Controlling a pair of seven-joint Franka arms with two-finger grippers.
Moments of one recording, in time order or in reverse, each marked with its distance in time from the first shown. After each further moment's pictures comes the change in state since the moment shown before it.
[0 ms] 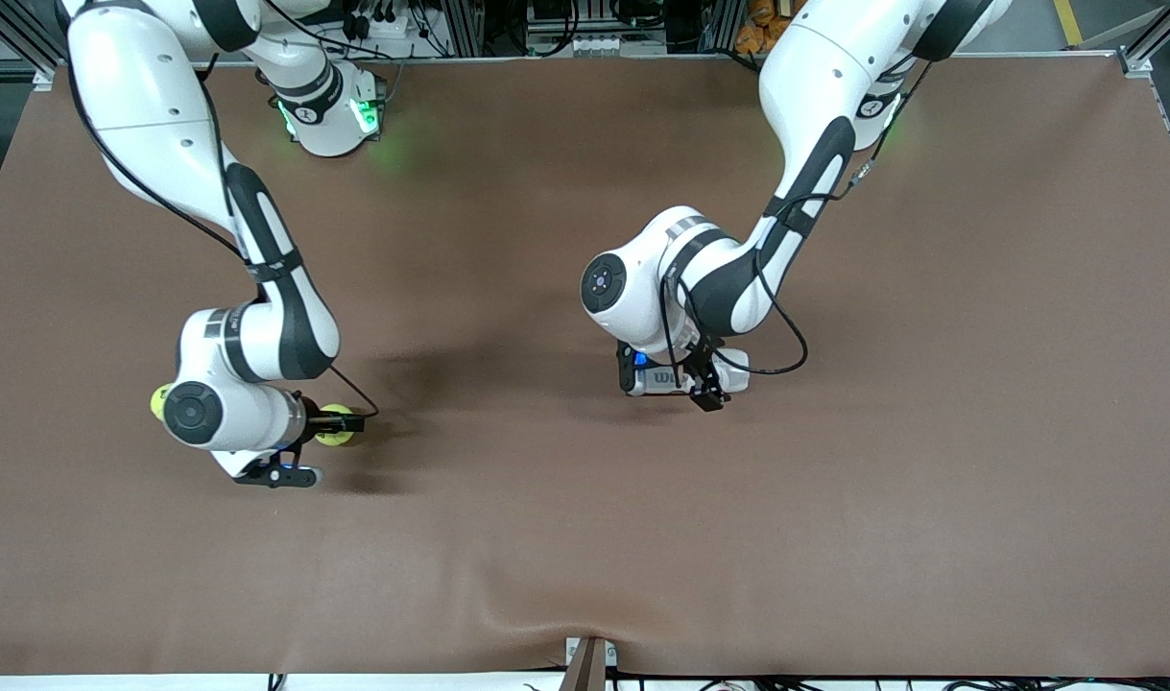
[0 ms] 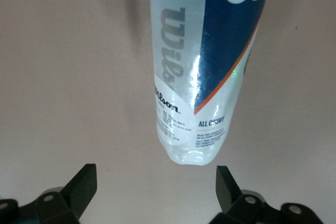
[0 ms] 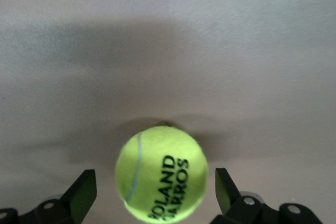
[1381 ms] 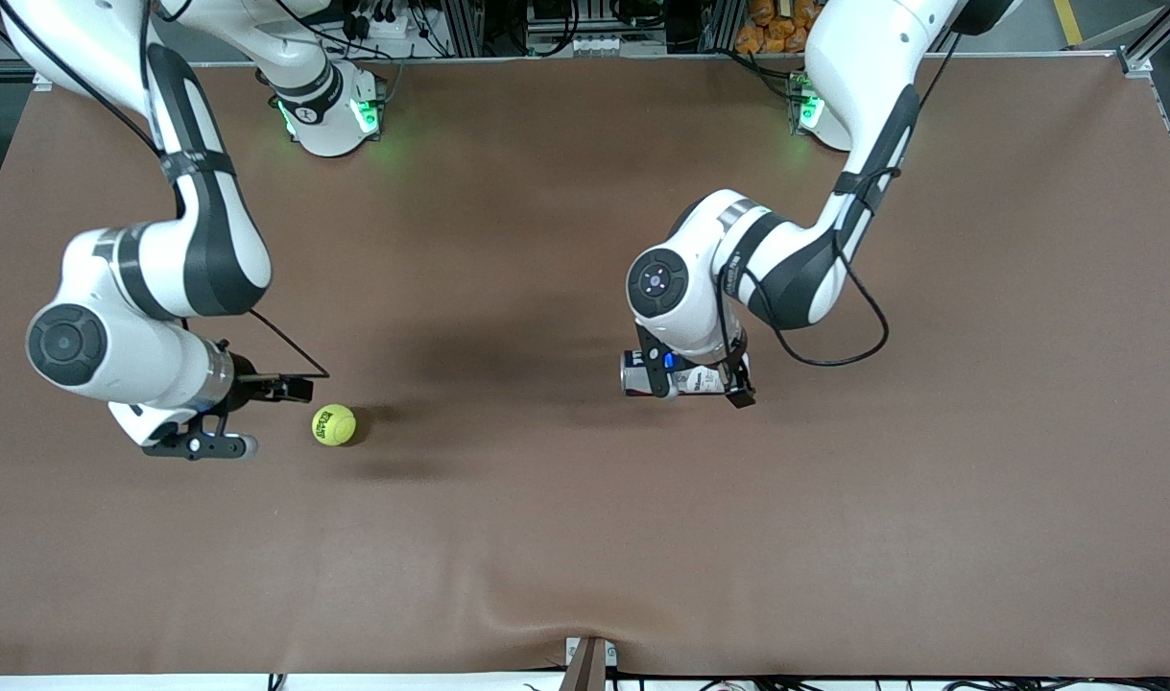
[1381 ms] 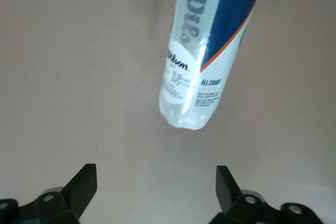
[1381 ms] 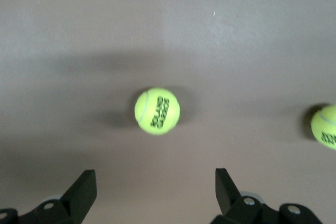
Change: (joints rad) left arm 0.061 -0.100 0.000 0.001 -0.152 -0.049 -0.009; right arm -0.019 -0.255 -0.002 0.004 -0.044 -0.181 -0.004
